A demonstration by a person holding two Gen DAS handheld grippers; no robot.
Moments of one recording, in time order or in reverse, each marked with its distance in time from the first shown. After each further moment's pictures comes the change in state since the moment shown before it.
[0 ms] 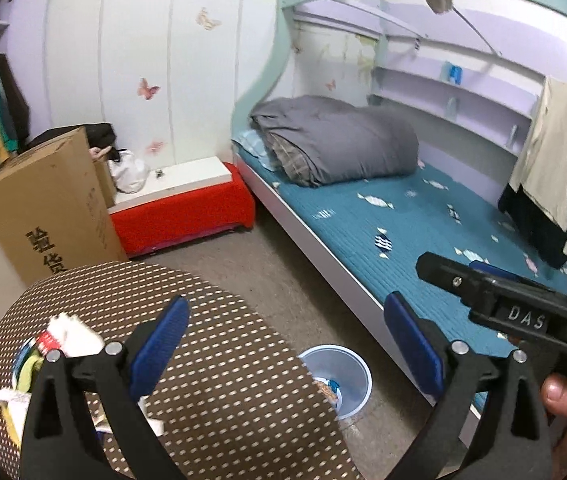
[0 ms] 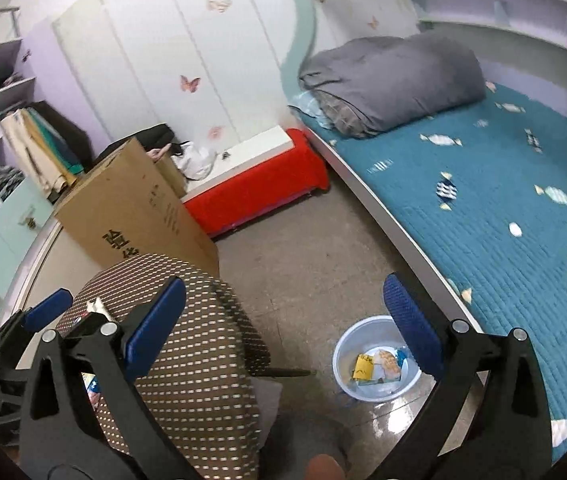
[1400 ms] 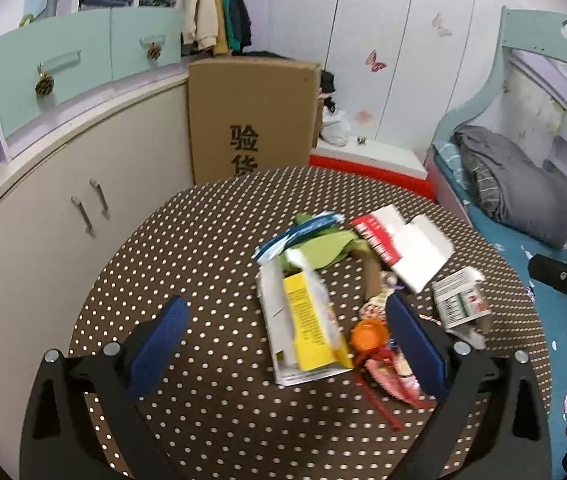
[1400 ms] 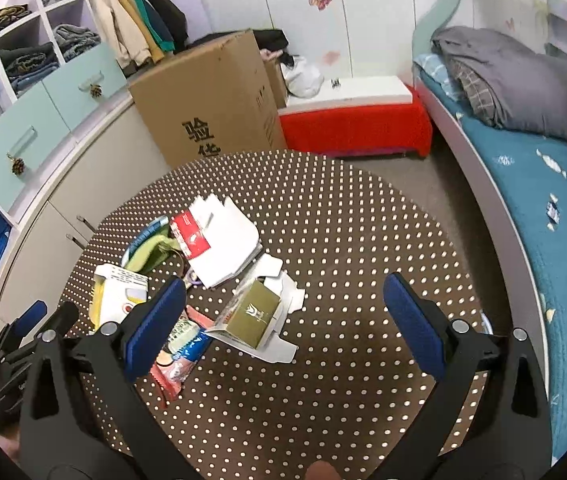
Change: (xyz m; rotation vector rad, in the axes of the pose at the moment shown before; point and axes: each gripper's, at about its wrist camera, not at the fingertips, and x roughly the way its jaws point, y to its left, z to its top) left arm -0.093 0.261 -0.148 -0.458 0.052 0.479; right arm 0.086 0.224 -0.085 -0.312 0.252 0.166
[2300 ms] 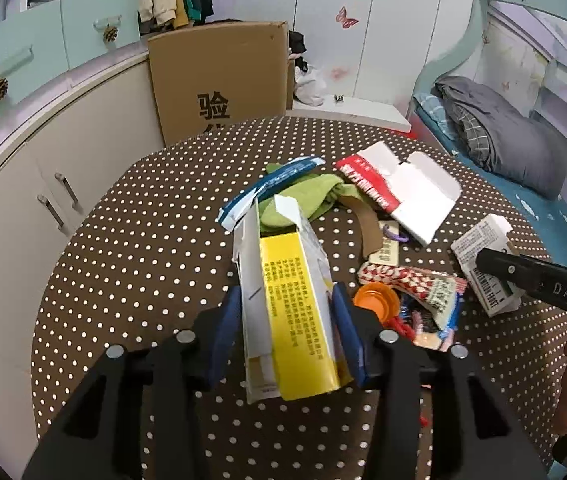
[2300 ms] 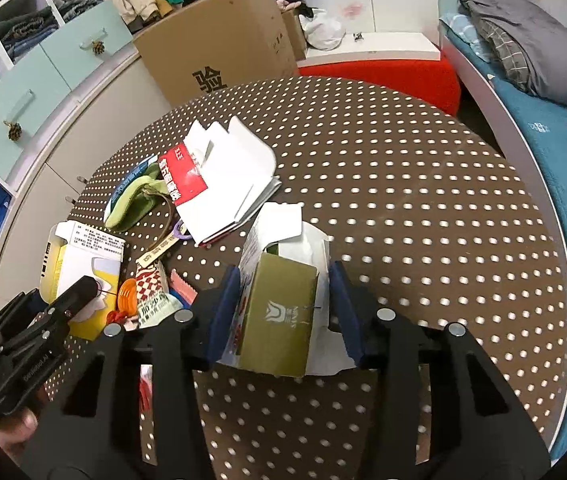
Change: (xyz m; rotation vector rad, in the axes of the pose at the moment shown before) left arm 0.038 -0.022 -0.018 0.121 0.107 -0.052; right arm 0.065 0.006 -0.028 -0.017 0.132 0.064
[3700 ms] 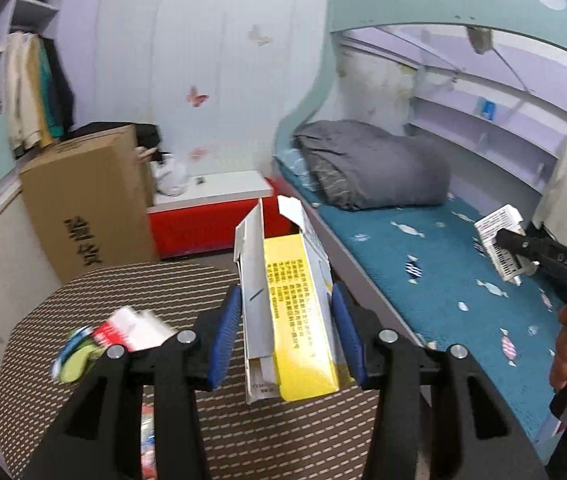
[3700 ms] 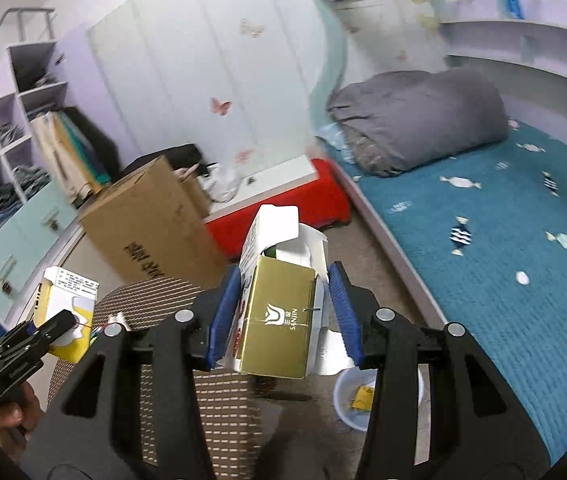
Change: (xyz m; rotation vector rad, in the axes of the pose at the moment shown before) left arm -0.100 -0.234 0.072 0.268 -0.226 -0.347; right arm -0.251 -0.219 0.002 0.261 -0.478 -0.169
